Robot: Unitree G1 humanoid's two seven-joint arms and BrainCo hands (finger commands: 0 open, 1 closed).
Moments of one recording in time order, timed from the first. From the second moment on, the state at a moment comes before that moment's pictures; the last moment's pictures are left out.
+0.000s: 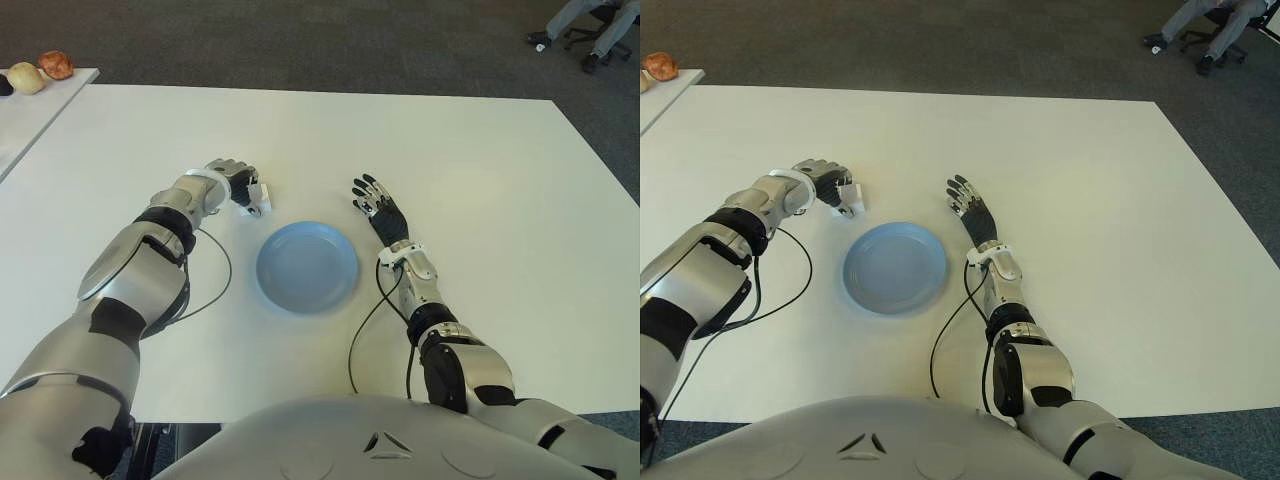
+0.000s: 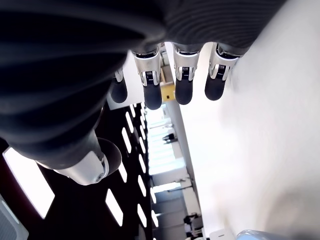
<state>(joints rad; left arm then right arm) -0.87 0.44 -0.71 1.30 0.82 -0.28 -0.01 -0.43 0.04 -0.20 1.06 0.14 -0.51 0.41</state>
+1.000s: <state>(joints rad) -0.85 0.49 -0.81 1.30 0.87 -0.38 0.23 -0.43 0.04 -0.19 1.05 0.14 -0.50 0.41</state>
